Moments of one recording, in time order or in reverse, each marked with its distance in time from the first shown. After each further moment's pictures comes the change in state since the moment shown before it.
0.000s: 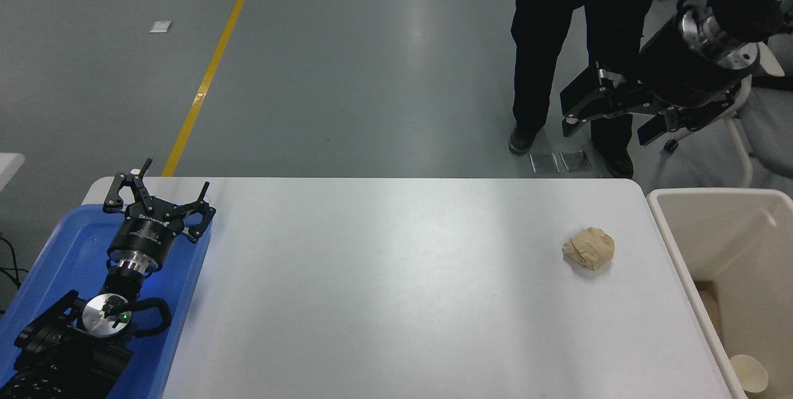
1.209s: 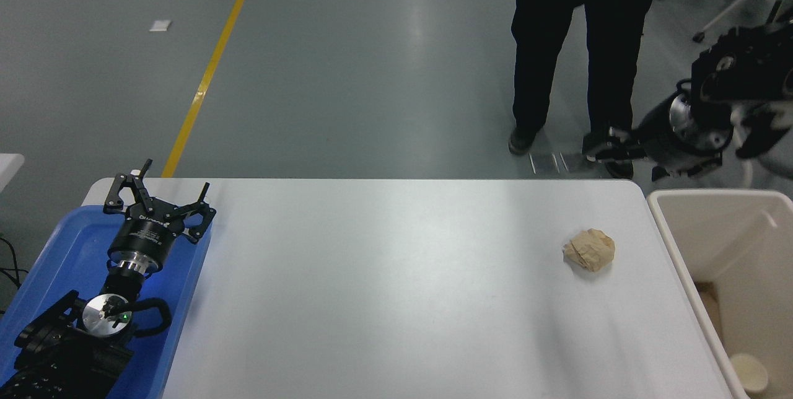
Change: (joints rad) left arm -0.002 0.000 0.001 -0.001 0.000 0.000 0.000; right arm -0.570 0.007 -0.008 -0.186 -0.012 -0.523 -0.002
